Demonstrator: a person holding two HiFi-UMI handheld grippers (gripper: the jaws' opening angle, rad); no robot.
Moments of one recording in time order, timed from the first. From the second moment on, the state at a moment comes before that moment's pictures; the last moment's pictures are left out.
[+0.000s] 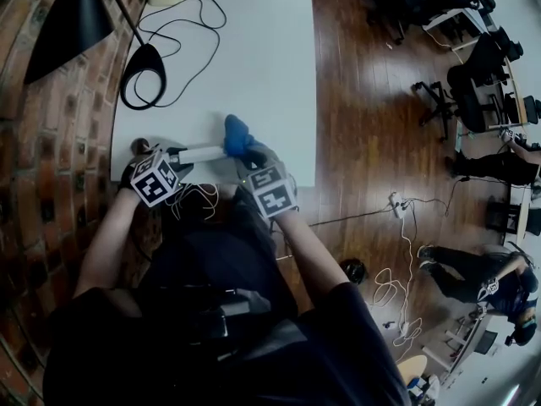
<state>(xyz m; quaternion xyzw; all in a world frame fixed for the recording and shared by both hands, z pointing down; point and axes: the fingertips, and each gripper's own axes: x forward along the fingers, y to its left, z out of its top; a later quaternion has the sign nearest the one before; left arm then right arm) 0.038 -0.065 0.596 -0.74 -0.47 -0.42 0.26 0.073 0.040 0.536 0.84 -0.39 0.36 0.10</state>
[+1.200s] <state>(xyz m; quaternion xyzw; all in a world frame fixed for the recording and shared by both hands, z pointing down) 0.039 -0.065 0.595 -0.74 -0.46 -0.41 0.27 0.079 0.089 0.542 0.85 -0.33 0.40 0.08</state>
